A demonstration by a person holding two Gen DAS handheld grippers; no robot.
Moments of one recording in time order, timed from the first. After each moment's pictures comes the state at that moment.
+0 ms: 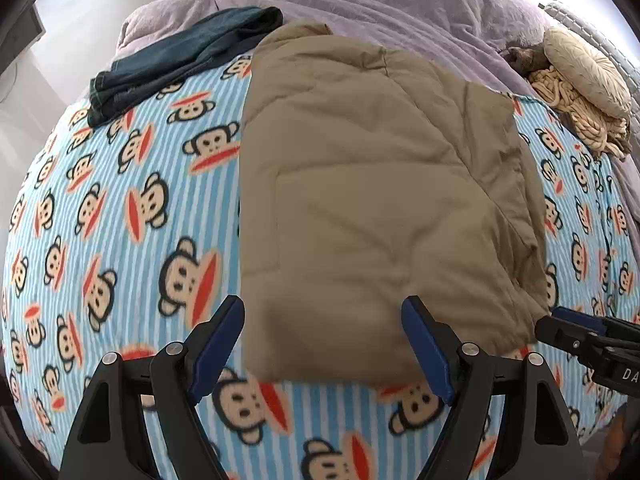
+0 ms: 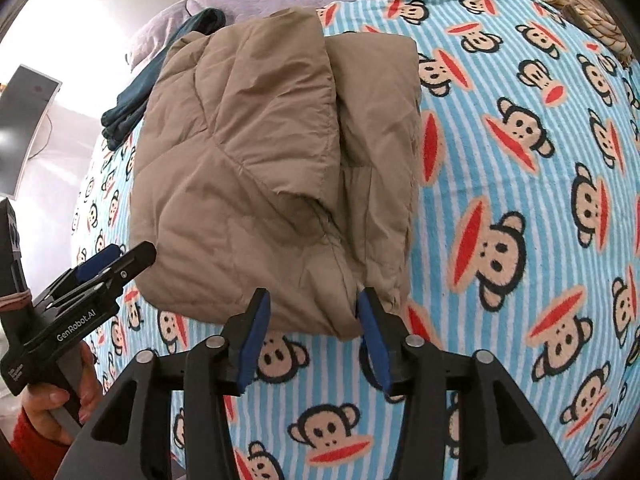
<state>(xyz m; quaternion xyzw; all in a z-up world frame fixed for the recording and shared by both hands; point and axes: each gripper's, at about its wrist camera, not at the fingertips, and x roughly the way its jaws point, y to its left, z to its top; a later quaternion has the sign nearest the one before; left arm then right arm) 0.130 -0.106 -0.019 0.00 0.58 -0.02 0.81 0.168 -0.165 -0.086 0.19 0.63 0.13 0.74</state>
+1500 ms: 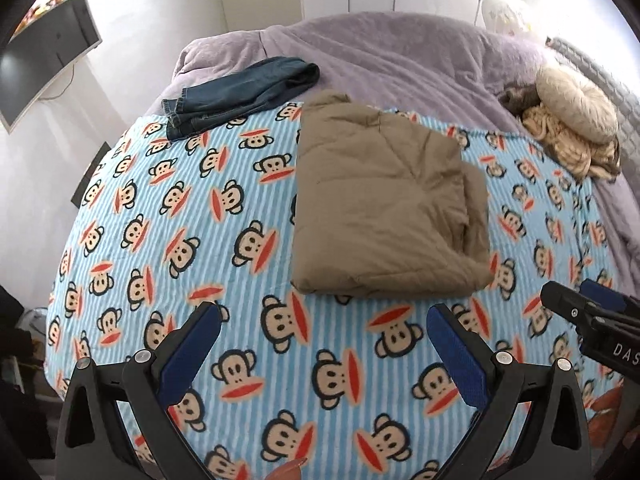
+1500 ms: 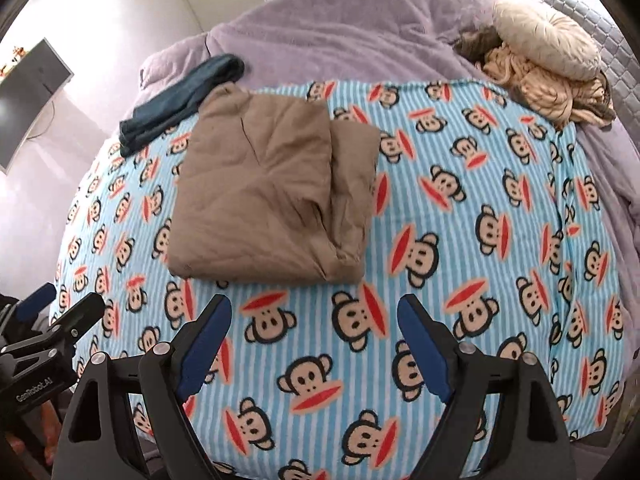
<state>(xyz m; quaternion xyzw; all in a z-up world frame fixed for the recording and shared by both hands) 0.019 -0.101 0.116 -0.01 0.52 0.03 0.85 0.086 -0.182 0.047 0.11 0.56 0.08 0.82</state>
